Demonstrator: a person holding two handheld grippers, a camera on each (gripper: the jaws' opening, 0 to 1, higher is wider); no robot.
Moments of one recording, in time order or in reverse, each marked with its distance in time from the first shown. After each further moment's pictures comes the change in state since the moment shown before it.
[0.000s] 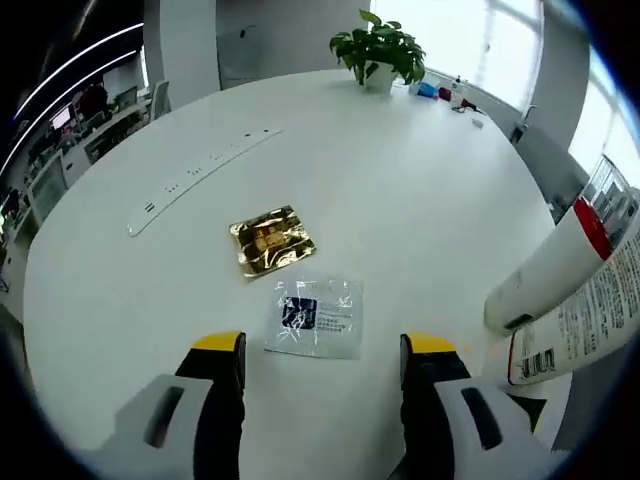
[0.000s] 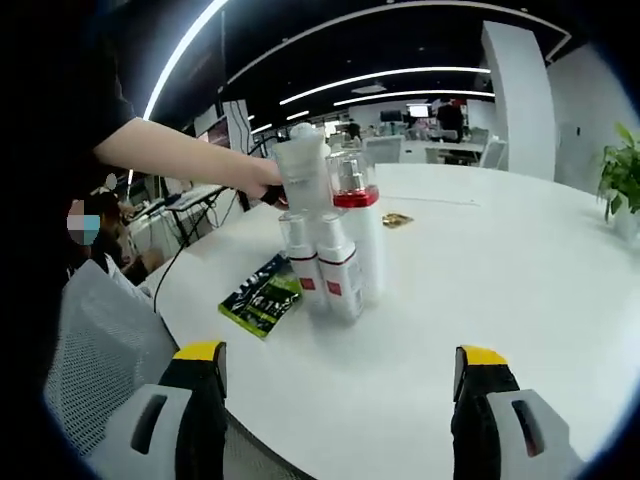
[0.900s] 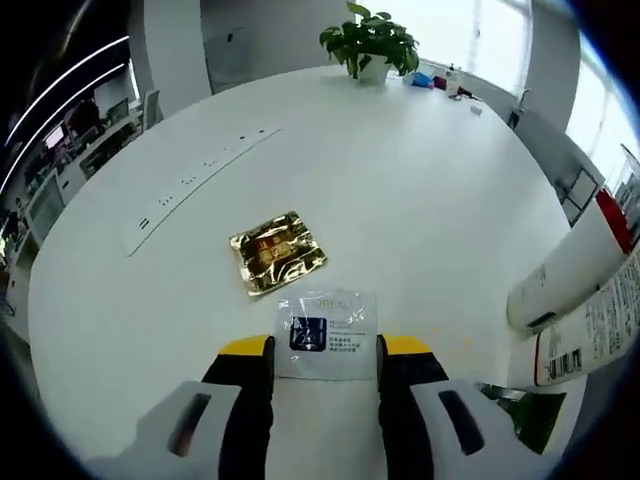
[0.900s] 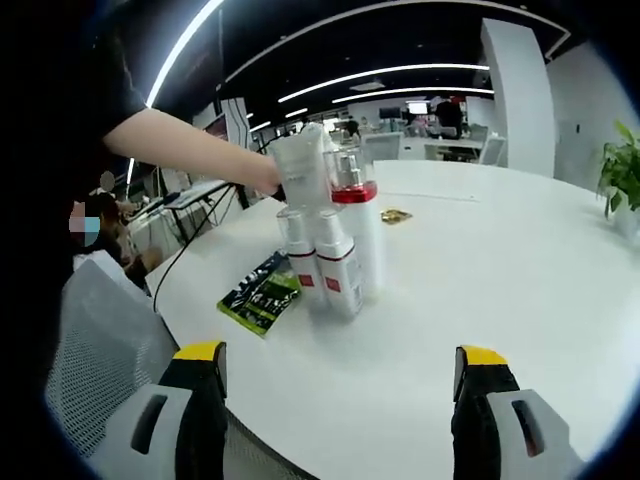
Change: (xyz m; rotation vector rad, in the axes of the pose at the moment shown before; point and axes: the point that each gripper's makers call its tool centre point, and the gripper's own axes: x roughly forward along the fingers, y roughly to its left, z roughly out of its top) left arm 0.013 0.005 0.007 0.080 0.009 0.007; right arm 0.000 -0.001 -0.003 0.003 0.013 -0.003
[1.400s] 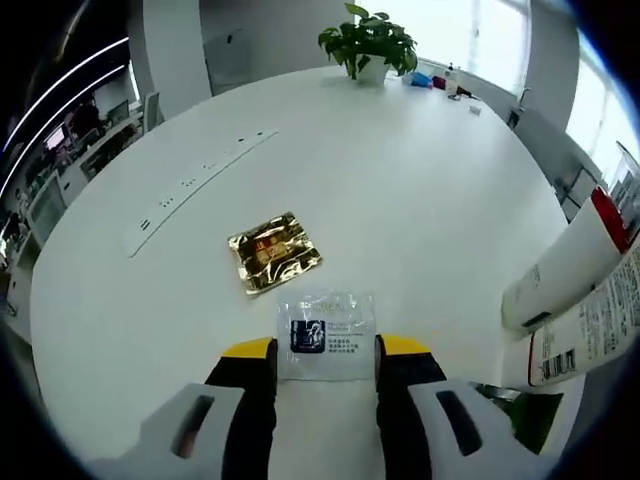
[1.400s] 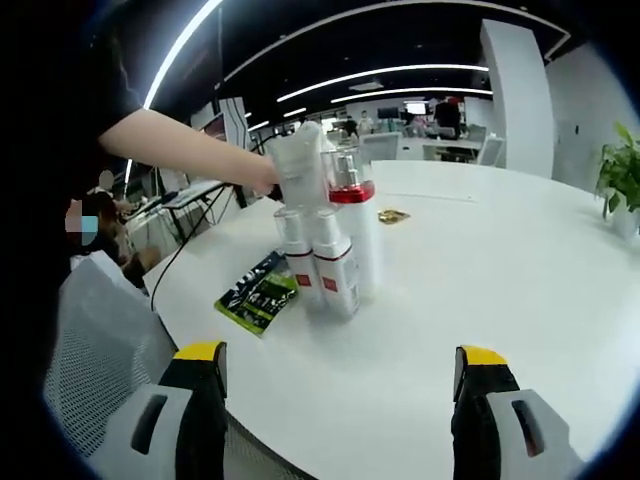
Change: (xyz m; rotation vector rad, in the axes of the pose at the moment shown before) left arm -0.004 0.000 0.001 0.001 -0.011 0.003; right arm -0.001 -0.001 0.001 -0.006 0.001 -0.011
